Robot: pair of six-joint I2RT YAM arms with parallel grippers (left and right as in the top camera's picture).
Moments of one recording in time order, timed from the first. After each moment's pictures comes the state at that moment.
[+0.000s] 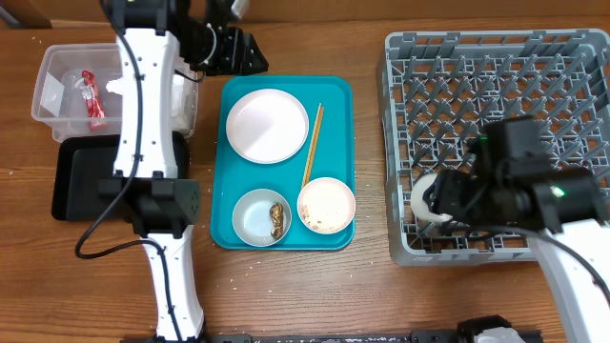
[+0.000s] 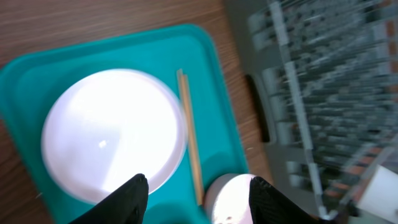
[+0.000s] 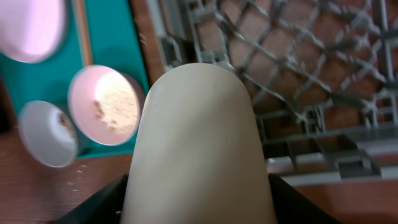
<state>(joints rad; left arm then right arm) -0.07 2.35 2.71 -1.62 0.56 0.10 0.17 1.21 1.26 -1.36 -0.15 0.47</state>
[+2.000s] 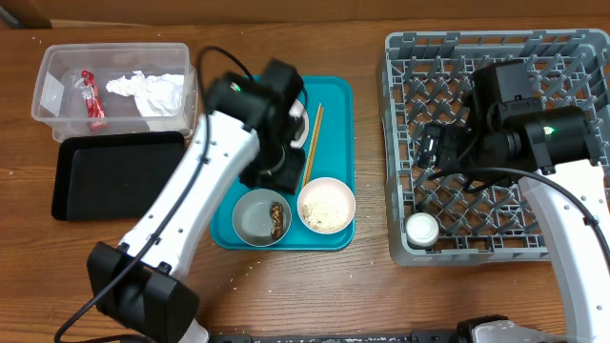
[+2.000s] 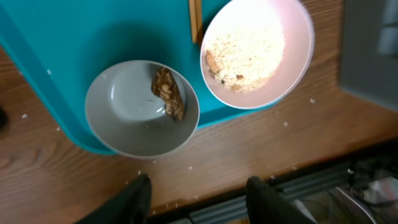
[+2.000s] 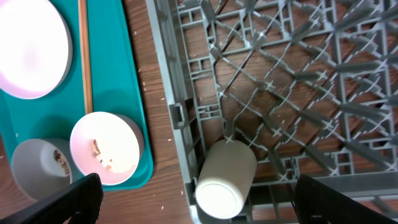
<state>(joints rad) -0.48 1.76 1.67 -1.50 0.14 -0.21 0.18 1.43 1.55 -1.37 -0.05 0.39</state>
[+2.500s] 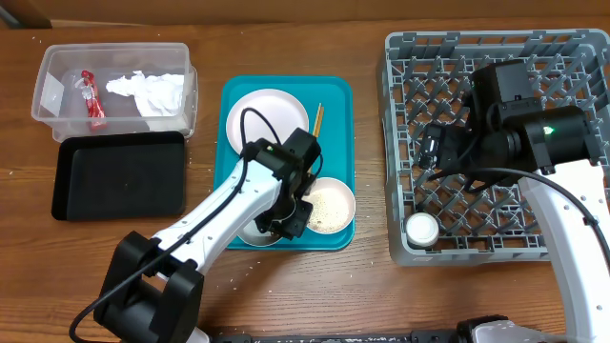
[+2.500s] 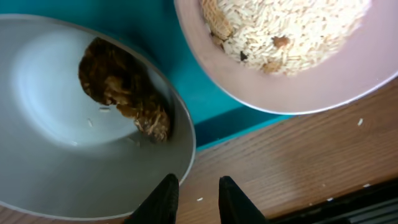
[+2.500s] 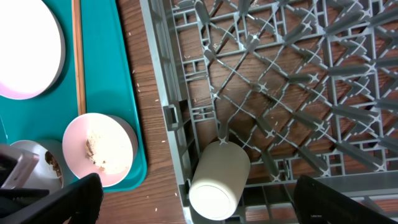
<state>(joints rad) -0.58 1.71 1.20 -1.14 0.12 -0.18 0.18 1.43 1.55 -1.38 -0.03 0.38</state>
